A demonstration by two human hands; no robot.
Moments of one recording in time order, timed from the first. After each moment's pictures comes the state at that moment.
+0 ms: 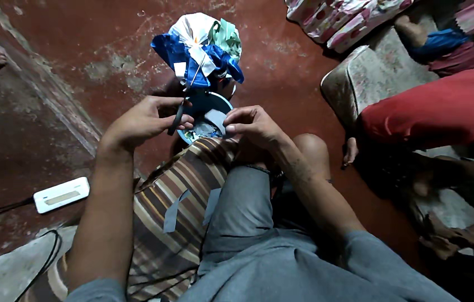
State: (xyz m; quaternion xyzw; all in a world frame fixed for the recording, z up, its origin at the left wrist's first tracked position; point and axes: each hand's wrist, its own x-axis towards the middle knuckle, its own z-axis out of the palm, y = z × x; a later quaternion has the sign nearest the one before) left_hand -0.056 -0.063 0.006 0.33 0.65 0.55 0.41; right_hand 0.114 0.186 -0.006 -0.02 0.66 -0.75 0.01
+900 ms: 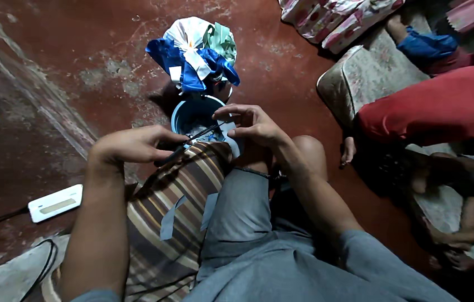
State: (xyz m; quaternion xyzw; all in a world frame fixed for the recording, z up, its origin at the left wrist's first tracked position) left_hand -0.062 -0.074 0.004 0.47 0.61 0.35 0.53; right_hand 0.100 0.212 -0.010 -0.09 0.70 -0.71 0.04
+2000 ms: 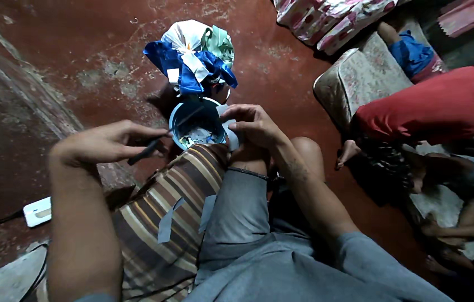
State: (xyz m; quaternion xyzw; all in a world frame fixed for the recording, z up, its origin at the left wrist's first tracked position) left_hand -0.079 -0.106 0.015 0.44 0.64 0.39 0.49; right_hand 0.106 0.217 -0.014 -0.05 0.68 -0.73 0.00
